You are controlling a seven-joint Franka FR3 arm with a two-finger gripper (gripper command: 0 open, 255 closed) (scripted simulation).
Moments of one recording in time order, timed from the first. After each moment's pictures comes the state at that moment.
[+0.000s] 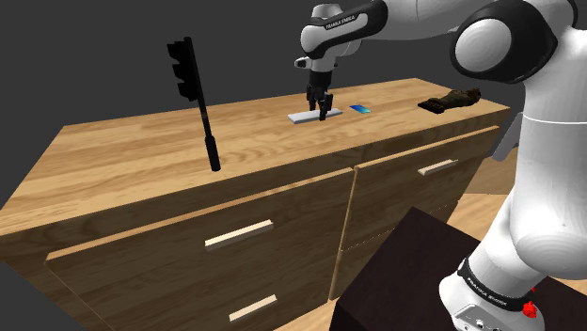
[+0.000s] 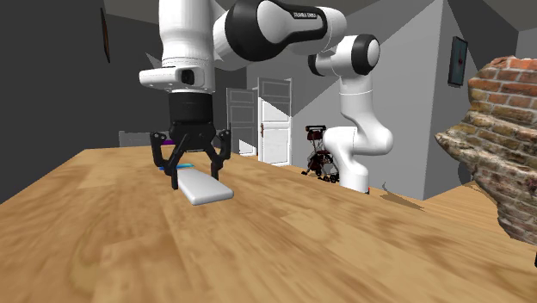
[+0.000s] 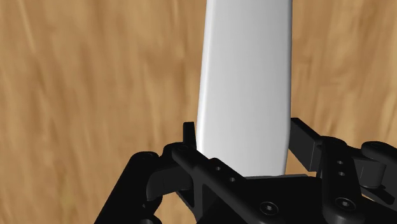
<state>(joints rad) 0.11 0.34 -0.33 -1.57 0.12 1.88 -1.46</state>
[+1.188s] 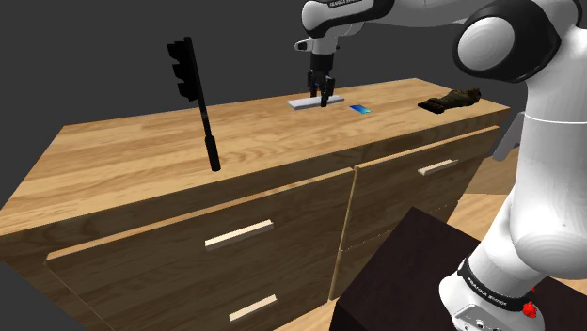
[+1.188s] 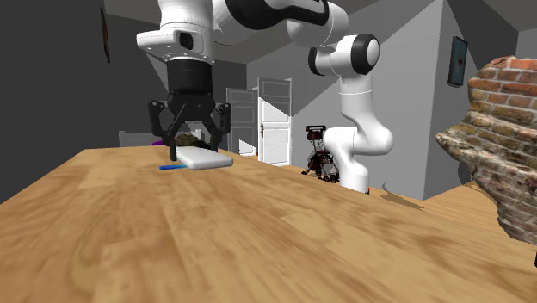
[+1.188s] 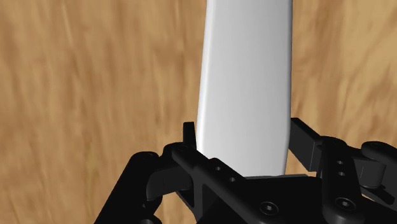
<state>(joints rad) 0.10 0.33 -0.33 -1.45 0.12 1.76 -1.46</state>
